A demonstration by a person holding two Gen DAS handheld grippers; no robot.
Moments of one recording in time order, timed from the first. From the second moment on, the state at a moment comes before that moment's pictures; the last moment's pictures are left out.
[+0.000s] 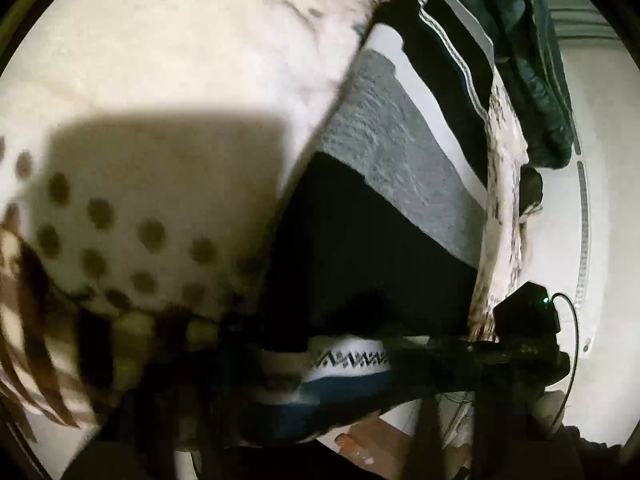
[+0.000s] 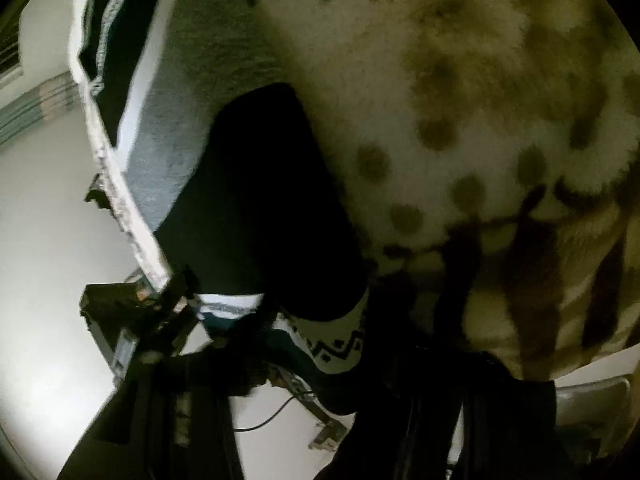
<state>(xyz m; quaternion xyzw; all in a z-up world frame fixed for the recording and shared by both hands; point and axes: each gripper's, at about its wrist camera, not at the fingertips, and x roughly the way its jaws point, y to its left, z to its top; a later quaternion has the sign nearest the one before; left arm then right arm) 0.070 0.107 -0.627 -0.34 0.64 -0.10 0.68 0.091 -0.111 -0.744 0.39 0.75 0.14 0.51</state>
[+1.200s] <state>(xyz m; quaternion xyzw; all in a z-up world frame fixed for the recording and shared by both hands) 0.507 0.112 -0.542 -0.37 0.52 -0.12 0.76 0.566 -0.139 -0.613 0.45 0.58 0.12 0.67</state>
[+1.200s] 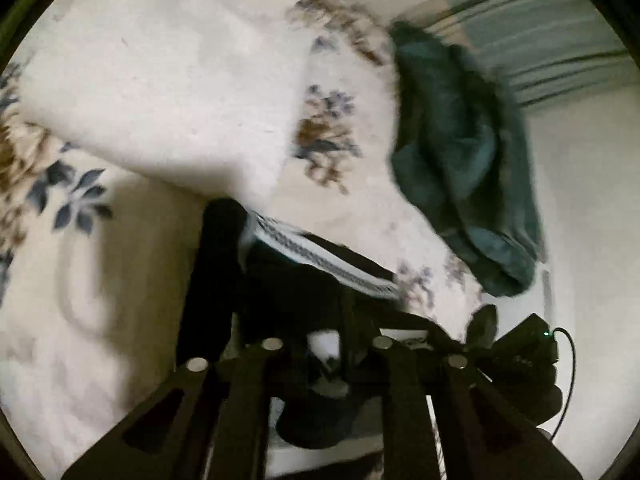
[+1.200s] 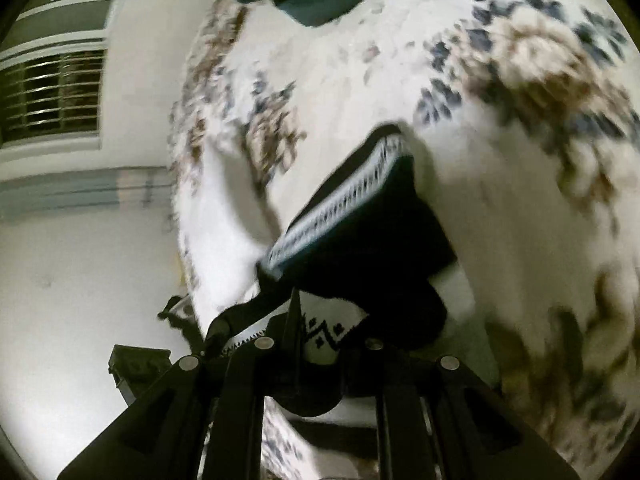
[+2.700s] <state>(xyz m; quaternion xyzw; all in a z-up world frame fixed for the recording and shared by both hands) 0.326 0.082 -0.639 -0.63 0.34 0.02 0.70 0.612 -0.122 -0.722 0.29 0.69 0.36 0.56</state>
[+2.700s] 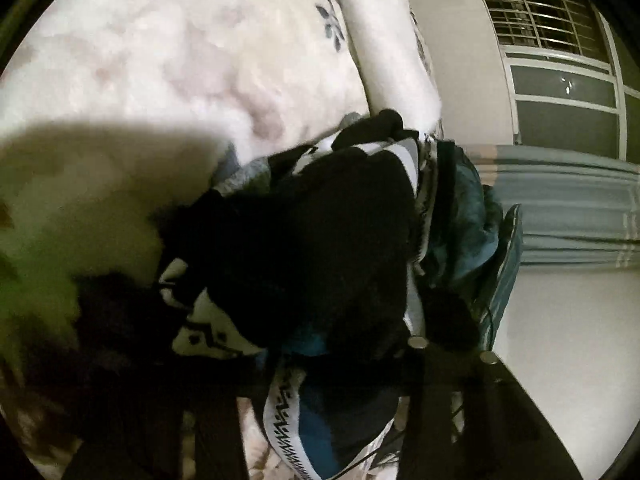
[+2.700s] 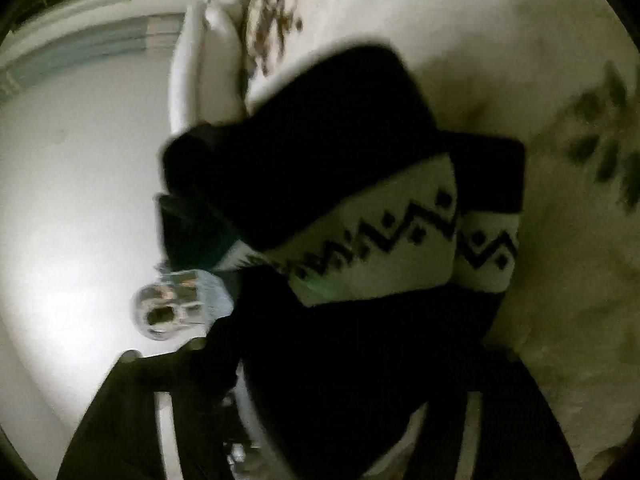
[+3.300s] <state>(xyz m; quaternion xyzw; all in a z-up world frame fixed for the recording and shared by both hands) 0.382 0.158 -0.564 -0.35 0.54 -0.06 0.76 0.325 -0.171 -0.692 0.43 0.69 0.14 0.56</state>
